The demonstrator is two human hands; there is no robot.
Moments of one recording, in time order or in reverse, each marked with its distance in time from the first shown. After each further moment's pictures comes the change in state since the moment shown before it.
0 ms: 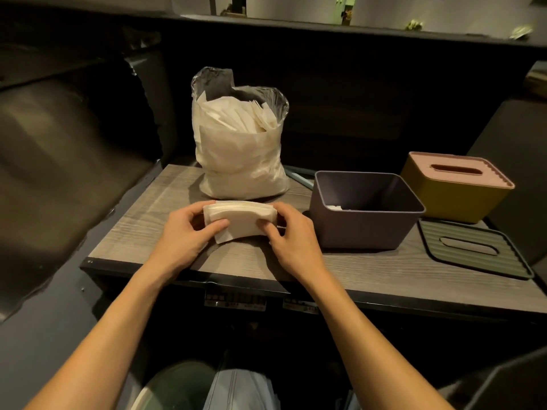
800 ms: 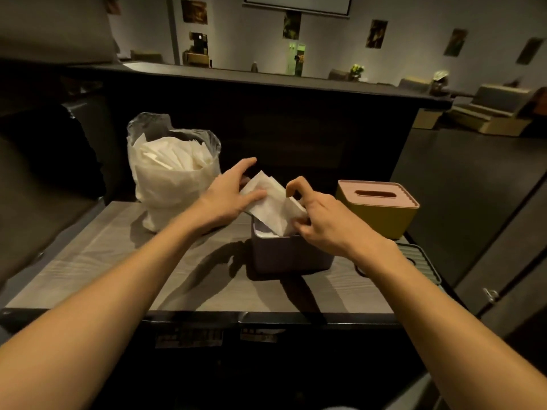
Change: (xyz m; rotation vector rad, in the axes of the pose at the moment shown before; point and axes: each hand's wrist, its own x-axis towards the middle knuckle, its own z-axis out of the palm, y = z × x) left_hand 0.070 0.135 0.120 0.250 -0.261 0.334; right_hand 0.019 -0.012 -0.187 -0.601 -0.213 -0.065
